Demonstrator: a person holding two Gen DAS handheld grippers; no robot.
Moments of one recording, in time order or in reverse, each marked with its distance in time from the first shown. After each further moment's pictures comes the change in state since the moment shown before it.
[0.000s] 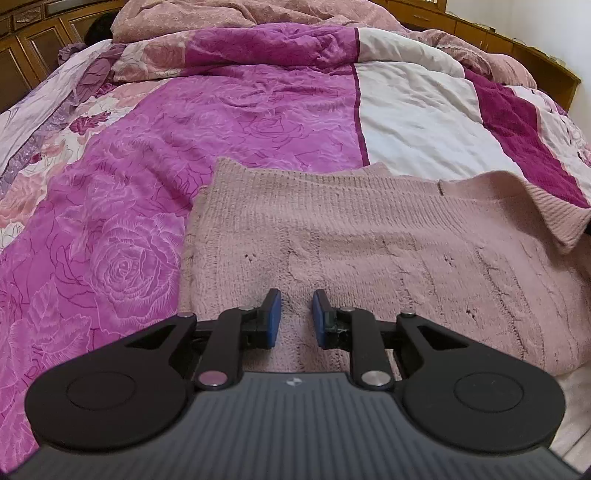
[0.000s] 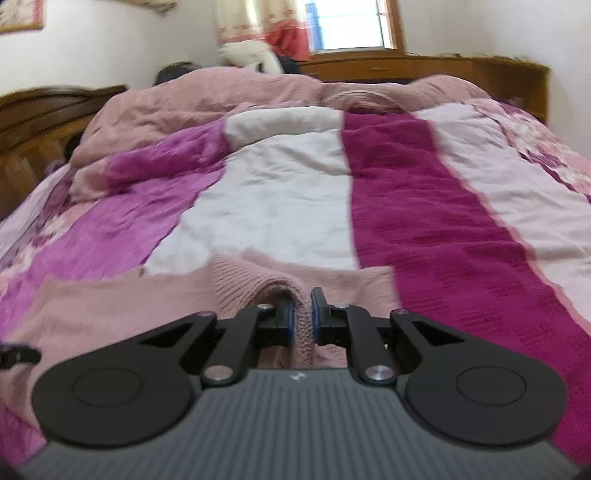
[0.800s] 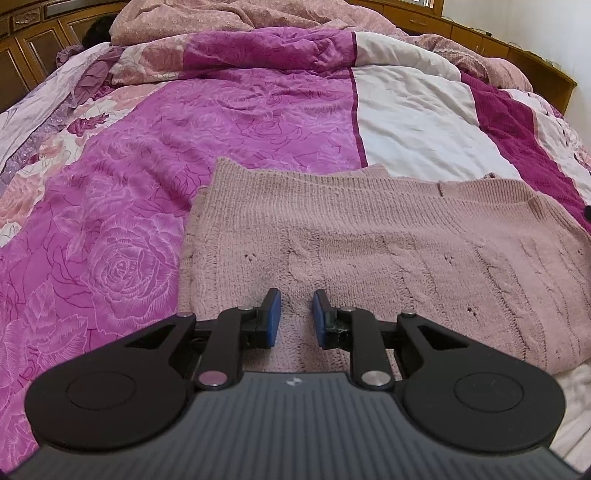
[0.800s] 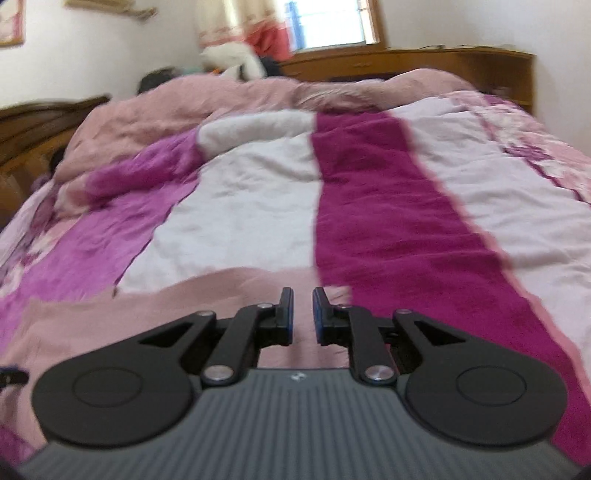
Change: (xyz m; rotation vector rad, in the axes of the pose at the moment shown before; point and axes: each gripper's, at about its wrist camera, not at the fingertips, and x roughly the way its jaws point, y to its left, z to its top) left arm 0.001 0.004 -0.003 0.004 -0.017 -0.015; right arm 0.011 -0.028 0.013 0.015 0.022 -0.003
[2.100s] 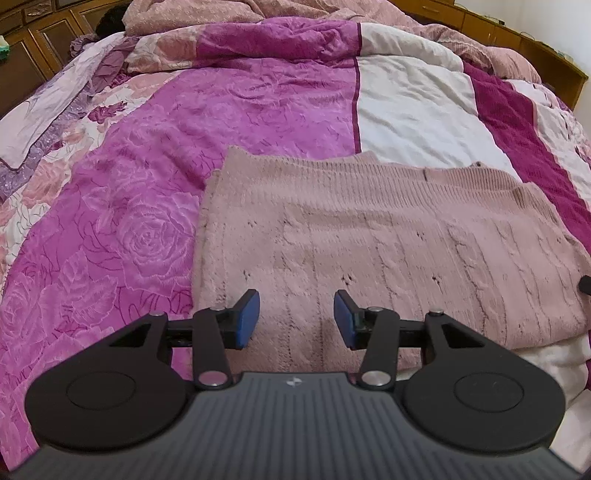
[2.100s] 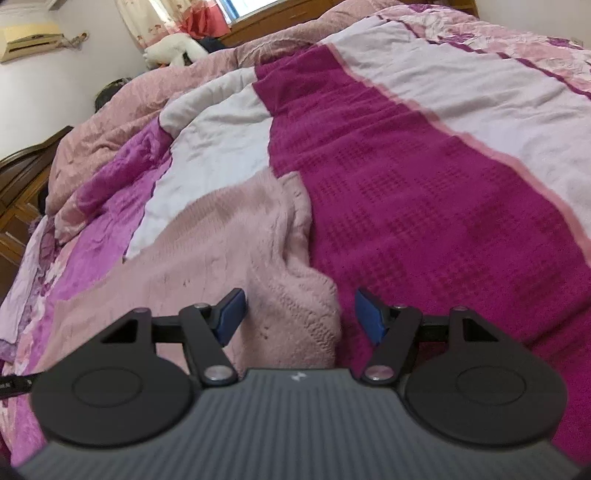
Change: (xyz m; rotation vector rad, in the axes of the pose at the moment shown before) left arm -0.050 -0.019 -0.008 -0.018 0.070 0.046; right arm -0.048 -0.032 -0.067 0.317 0.125 0.002
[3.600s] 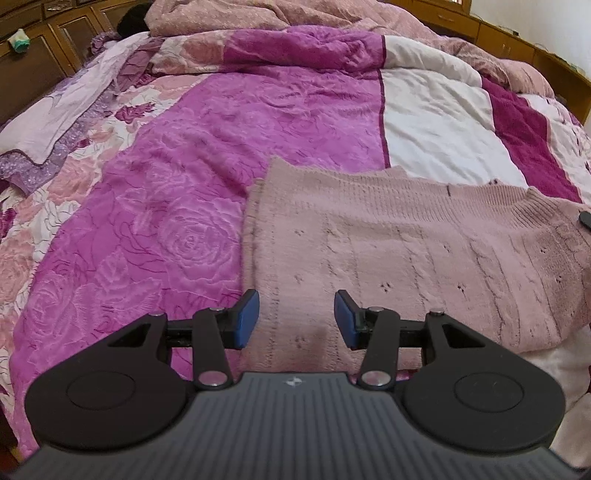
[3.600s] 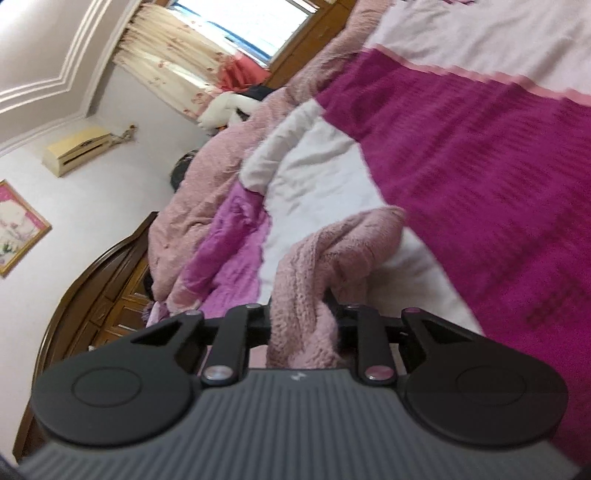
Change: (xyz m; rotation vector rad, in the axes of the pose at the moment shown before) left arm -0.024 0.035 0.005 -0.043 -0.022 0.033; right arm 0.027 0.027 0.034 0.304 -0.097 0.389
